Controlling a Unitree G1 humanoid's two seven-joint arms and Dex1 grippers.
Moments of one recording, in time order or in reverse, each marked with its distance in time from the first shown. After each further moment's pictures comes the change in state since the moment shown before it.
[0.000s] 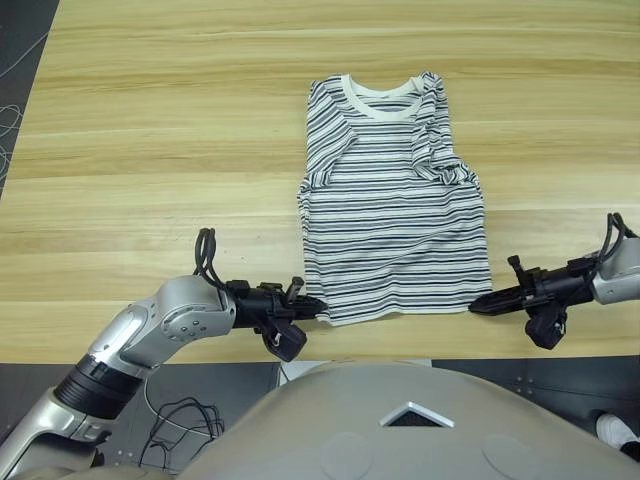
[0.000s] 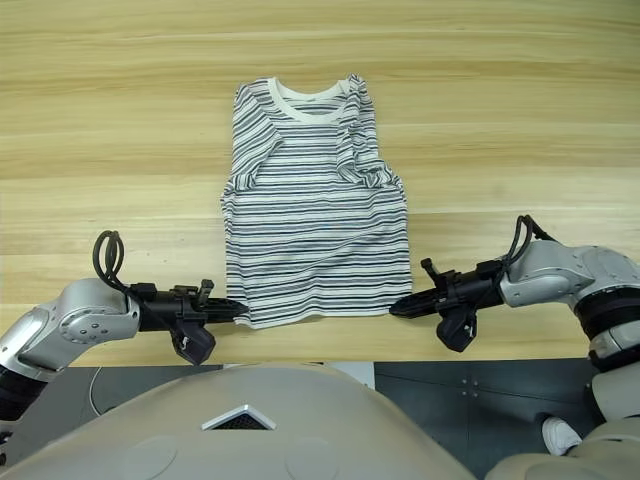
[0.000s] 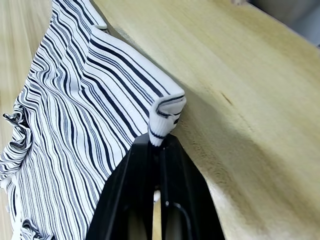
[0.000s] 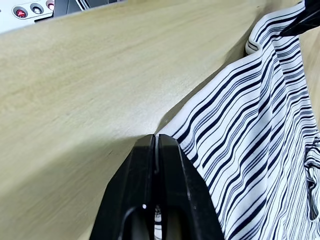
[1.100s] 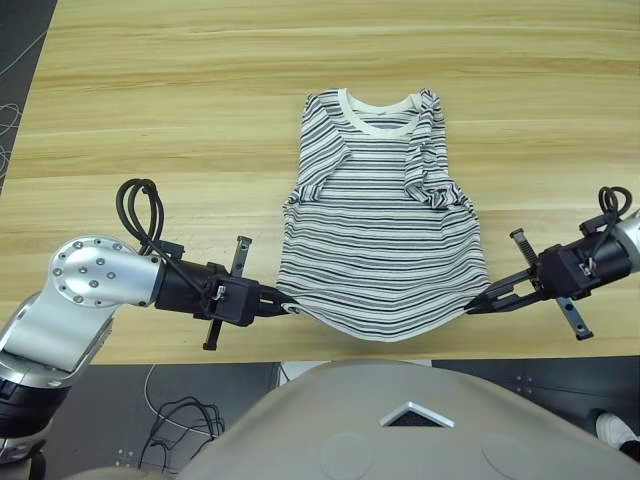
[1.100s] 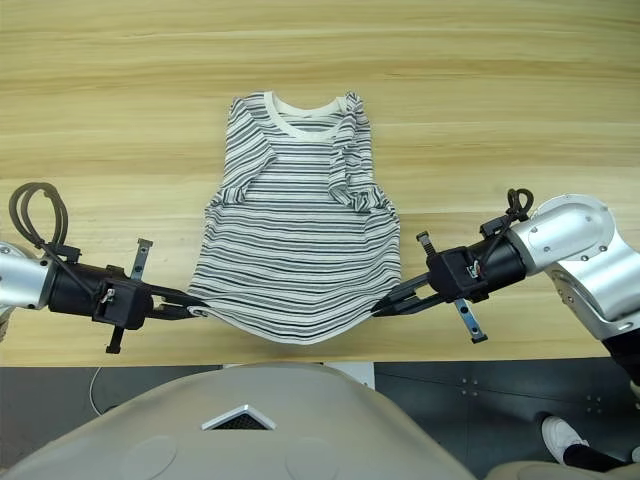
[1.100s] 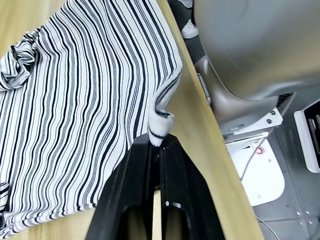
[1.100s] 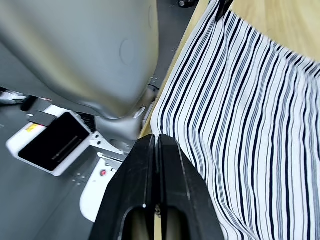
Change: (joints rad) left arm 0.058 0.216 0.343 -0.284 -0.808 0.680 -0.442; right arm 0.206 -0.194 -0.254 -0.849 1.188 1.450 0.849
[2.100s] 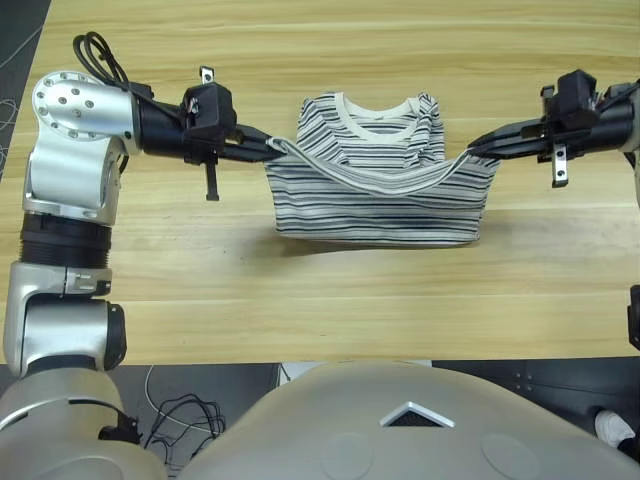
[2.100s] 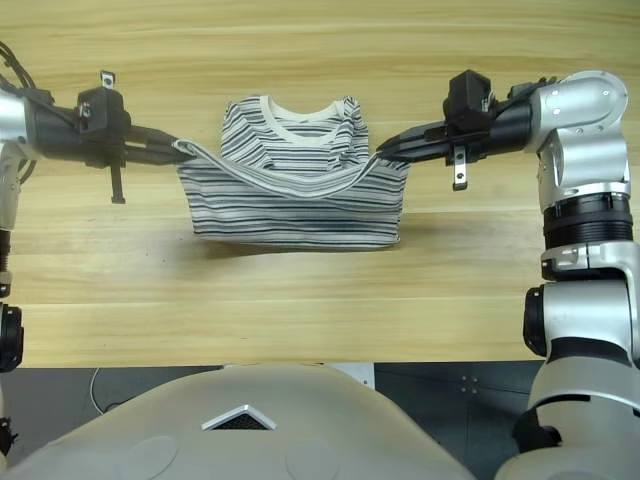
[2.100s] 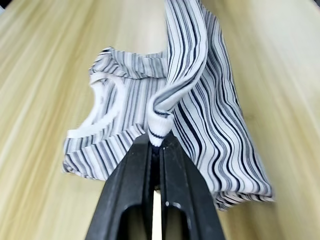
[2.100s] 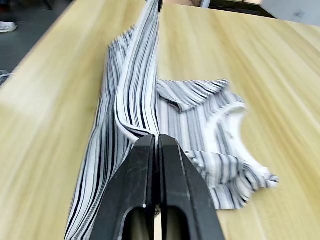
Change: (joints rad) left arm -0.831 -0.384 -0.131 0.936 0.148 -0.058 -0.067; right arm -0.607 0.544 -0.194 0.941 -0.369 -0.094 0.108
